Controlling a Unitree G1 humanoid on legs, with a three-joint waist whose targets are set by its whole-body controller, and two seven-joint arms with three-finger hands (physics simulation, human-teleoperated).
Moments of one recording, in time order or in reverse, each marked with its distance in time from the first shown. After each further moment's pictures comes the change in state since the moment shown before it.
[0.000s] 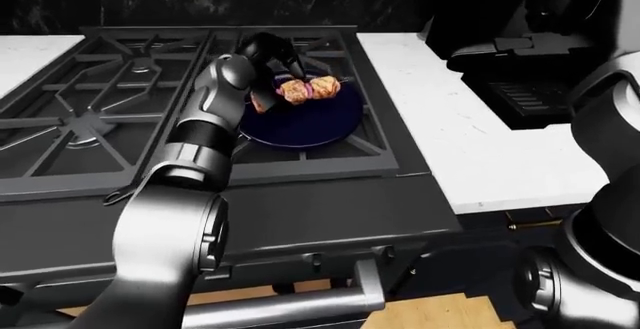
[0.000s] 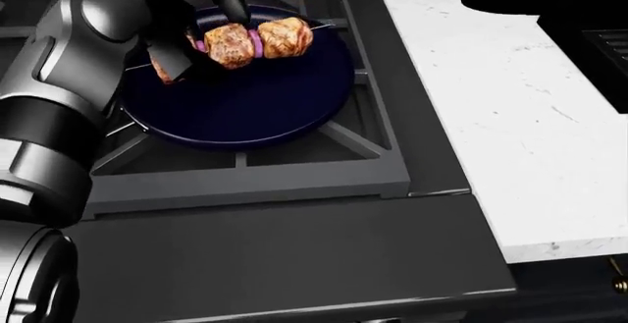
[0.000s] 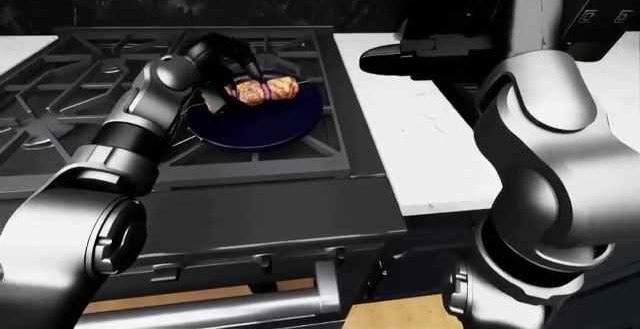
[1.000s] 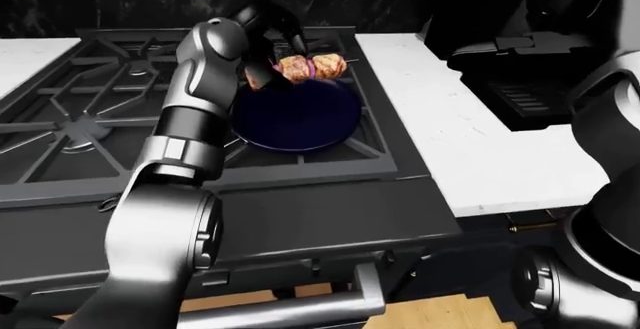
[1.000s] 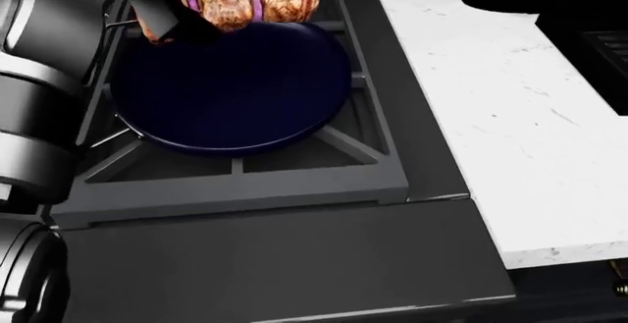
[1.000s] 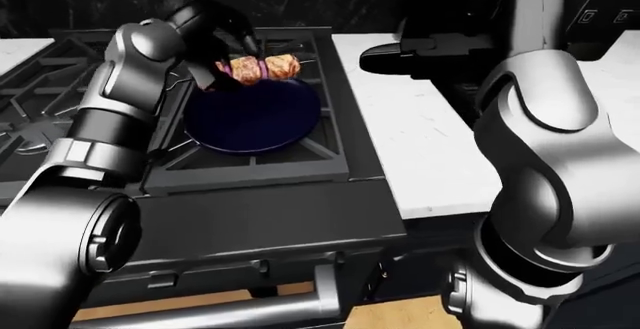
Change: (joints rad) left arm -0.007 0.024 -0.002 -0.250 0.020 0.105 -0.168; right arm -0.005 0.006 -0.004 -0.004 -0.006 0.007 0.003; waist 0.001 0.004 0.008
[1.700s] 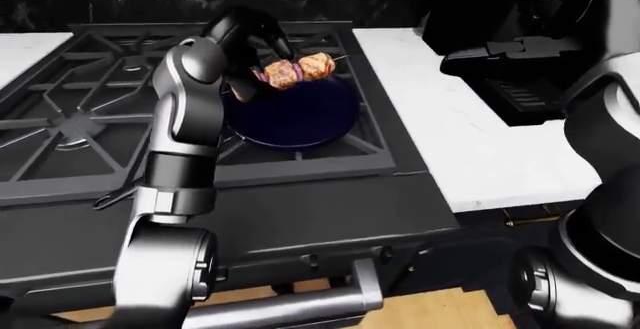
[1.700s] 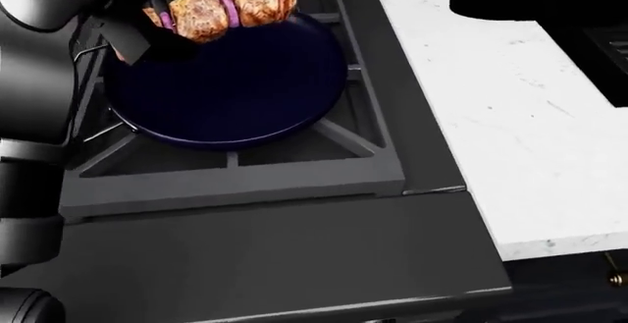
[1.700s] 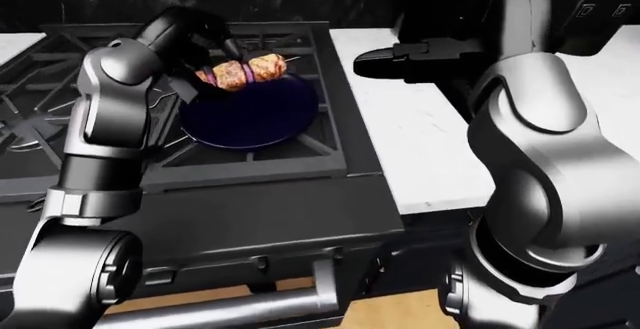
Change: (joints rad) left arm 0.253 0.007 0.031 -0.507 -0.003 0.221 -0.060; right arm 0.002 0.013 0.017 -0.005 -0.010 0.008 0.005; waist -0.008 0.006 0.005
